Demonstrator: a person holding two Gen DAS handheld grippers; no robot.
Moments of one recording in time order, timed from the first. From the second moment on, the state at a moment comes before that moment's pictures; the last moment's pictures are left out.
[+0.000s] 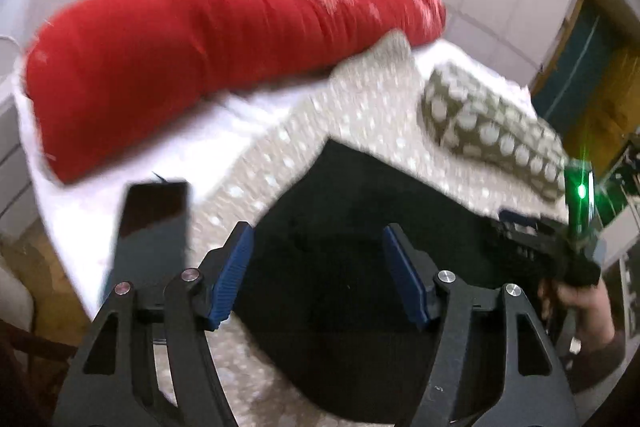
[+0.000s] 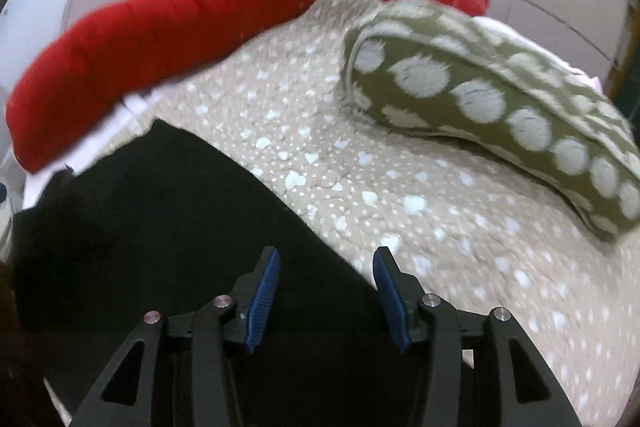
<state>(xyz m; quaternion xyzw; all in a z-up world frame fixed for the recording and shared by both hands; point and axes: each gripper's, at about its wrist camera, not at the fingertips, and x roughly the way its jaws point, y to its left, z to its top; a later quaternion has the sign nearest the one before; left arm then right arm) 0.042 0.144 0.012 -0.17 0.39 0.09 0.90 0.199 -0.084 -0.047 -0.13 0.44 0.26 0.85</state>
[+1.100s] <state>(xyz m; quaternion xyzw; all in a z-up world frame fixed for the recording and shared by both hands) -0.017 0.196 0.018 -0.23 0.36 0.16 0.89 -0.022 -0.055 -0.031 0.01 0.40 0.38 0.83</state>
